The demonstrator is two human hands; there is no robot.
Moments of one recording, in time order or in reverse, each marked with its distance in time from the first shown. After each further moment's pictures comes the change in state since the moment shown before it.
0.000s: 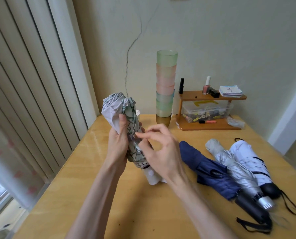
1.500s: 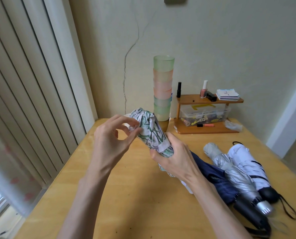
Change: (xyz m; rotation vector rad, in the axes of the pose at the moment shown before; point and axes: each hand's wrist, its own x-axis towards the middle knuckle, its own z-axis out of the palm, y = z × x) left_hand 0.004 0.028 -0.017 0.764 -0.033 0.678; right_hand 0.005 0.040 -0.044 -0.082 -0.239 0.223
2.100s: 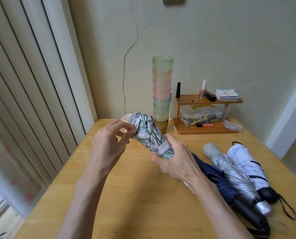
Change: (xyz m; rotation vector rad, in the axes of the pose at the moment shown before) left_hand -0.002 -0.015 0.000 0.117 -0.099 -0.028; right_hand 0.001 0.007 -0.004 -0.076 -0.016 -0.042
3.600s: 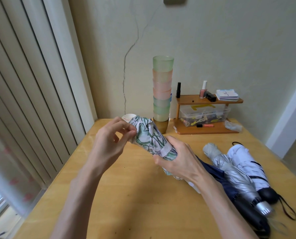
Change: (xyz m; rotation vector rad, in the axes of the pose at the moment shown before) left_hand 0.001 0.003 -0.009 -0.104 -0.114 -0.029; right_hand -0.001 0.003 -0.011 0.063 -0.102 0.000
